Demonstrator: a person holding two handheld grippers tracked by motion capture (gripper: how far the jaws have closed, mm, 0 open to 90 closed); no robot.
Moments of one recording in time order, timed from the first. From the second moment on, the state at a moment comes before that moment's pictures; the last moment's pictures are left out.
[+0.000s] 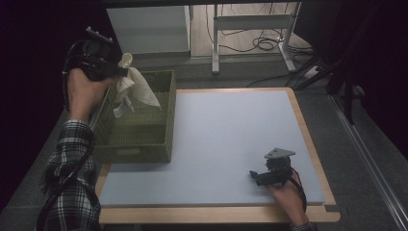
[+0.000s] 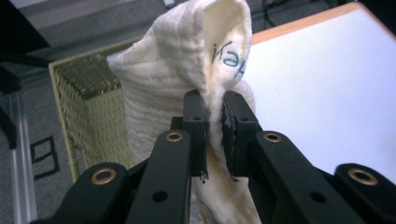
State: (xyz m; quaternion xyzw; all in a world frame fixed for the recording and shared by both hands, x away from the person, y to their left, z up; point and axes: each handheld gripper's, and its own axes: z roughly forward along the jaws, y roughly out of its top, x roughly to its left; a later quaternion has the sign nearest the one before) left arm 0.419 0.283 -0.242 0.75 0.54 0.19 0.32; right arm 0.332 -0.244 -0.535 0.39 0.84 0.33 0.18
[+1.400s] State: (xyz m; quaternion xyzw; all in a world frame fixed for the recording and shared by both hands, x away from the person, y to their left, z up) left arm 0.429 0.145 -0.209 0.82 0.40 0.14 0.38; right arm 0.332 -0.243 -0.535 0.39 0.84 0.33 0.18
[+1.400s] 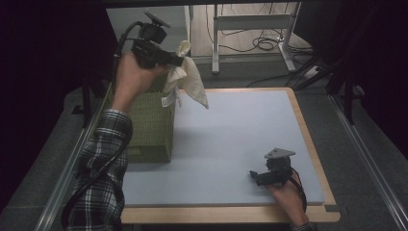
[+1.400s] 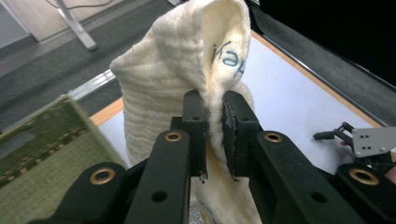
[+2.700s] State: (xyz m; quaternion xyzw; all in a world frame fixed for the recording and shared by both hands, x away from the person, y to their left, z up) left arm 0.439 0.029 -0.434 0.89 0.34 0.03 0.30; right arm 0.332 -0.244 -0.535 0.39 0.84 0.33 0.18
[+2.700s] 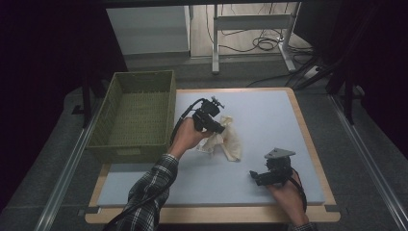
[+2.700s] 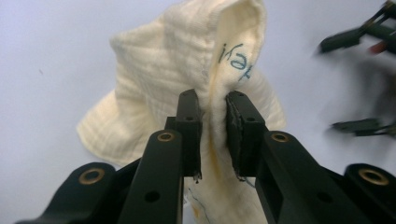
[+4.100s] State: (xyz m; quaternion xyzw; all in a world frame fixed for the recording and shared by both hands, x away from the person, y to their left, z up) left arm 0.383 0.054 -0.484 0.88 0.35 0.06 0.32; right arm 0.360 -0.210 -0.515 0.34 0.86 0.36 0.13
